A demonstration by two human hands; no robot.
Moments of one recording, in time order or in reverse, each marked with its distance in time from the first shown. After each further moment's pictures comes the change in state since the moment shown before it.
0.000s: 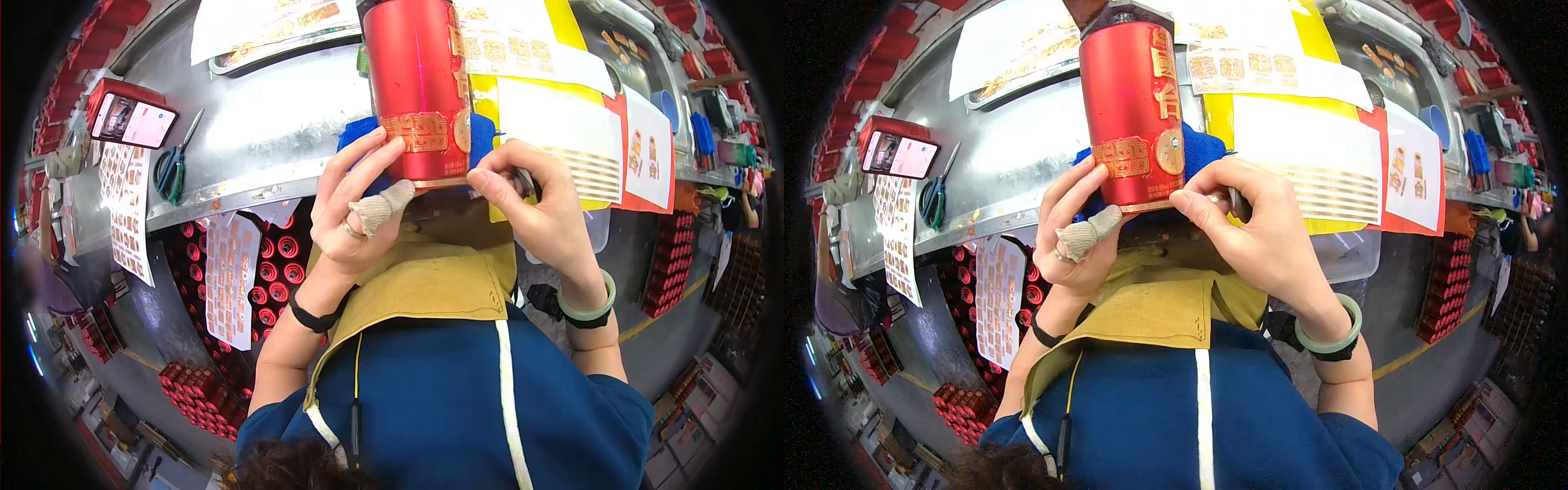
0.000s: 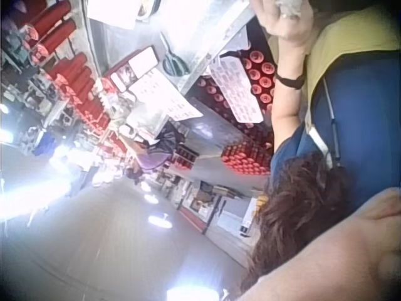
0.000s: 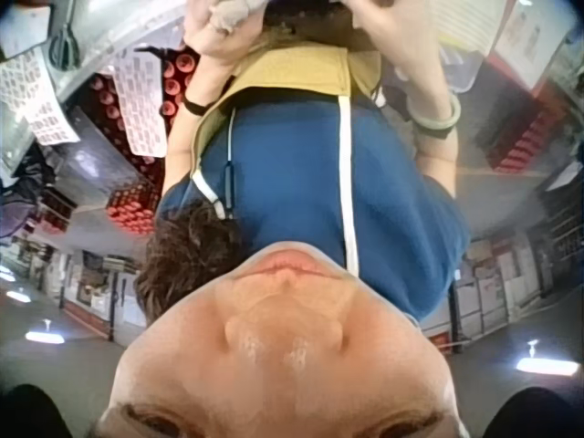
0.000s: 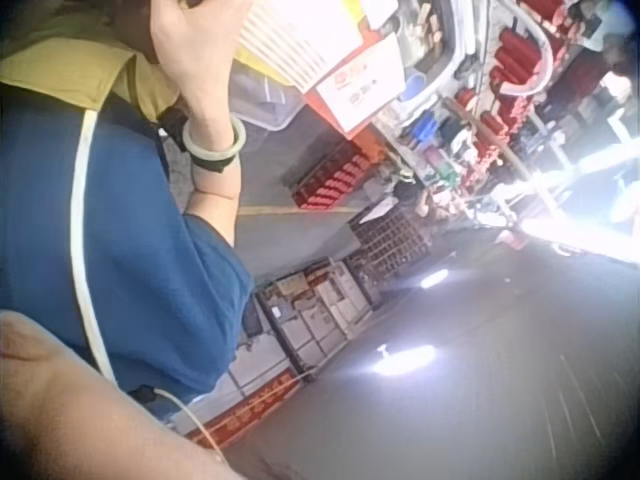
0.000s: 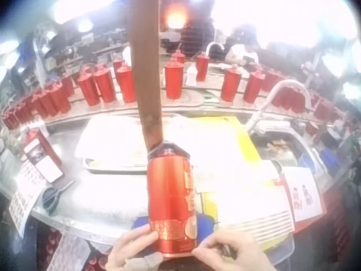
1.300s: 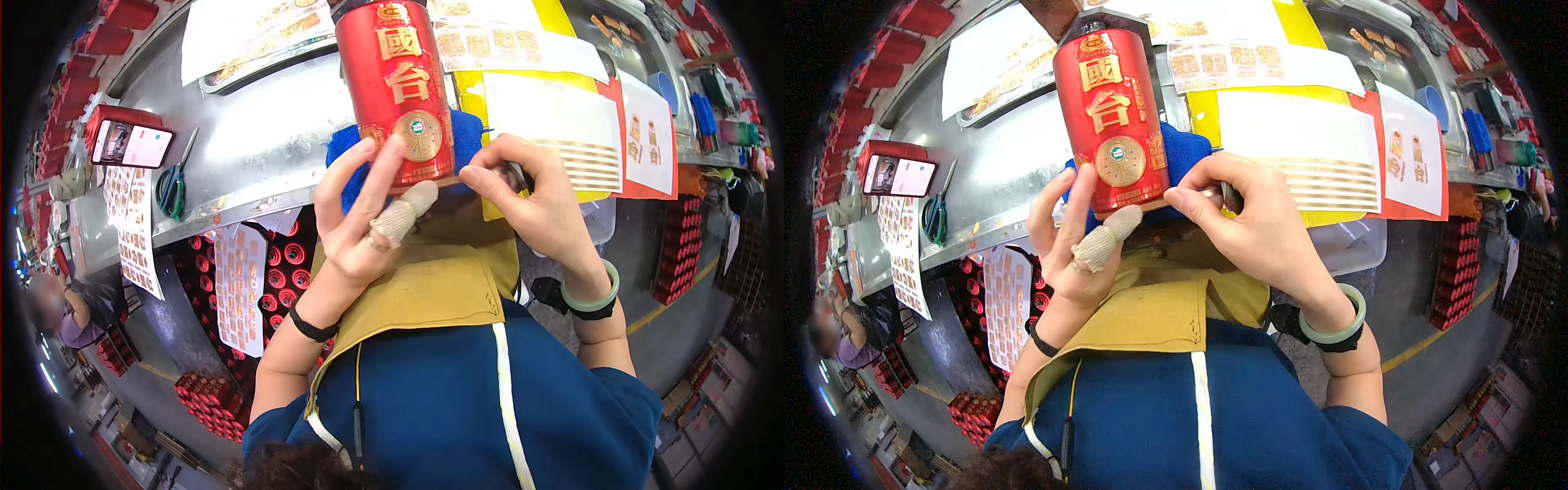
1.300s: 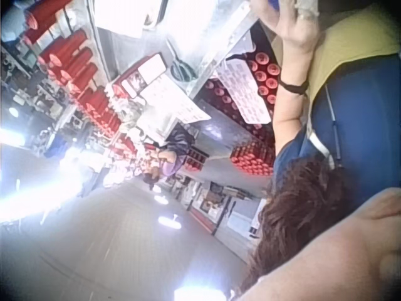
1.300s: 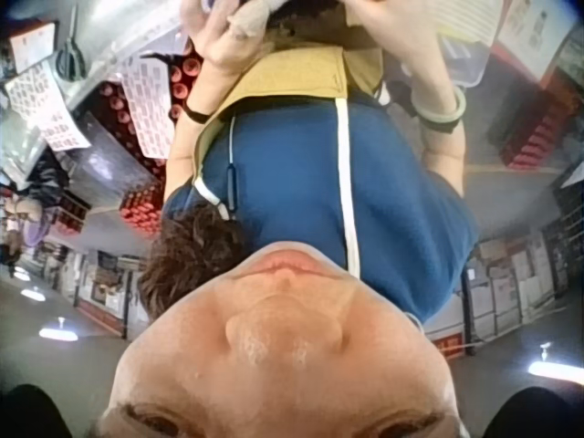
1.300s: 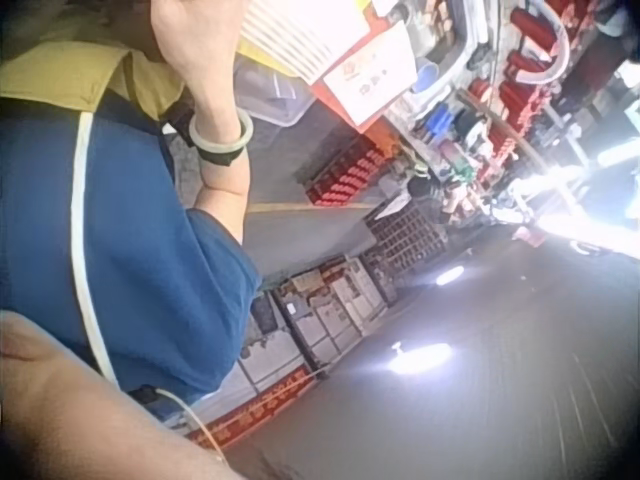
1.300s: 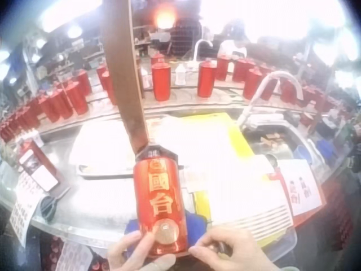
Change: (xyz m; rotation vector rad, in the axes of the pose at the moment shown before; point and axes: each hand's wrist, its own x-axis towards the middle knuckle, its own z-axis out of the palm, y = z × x) left_hand 0.016 0.023 -0.001 0.223 -0.095 0.117; right_hand 0.000 0.010 -0.008 -0.001 -0.001 0.006
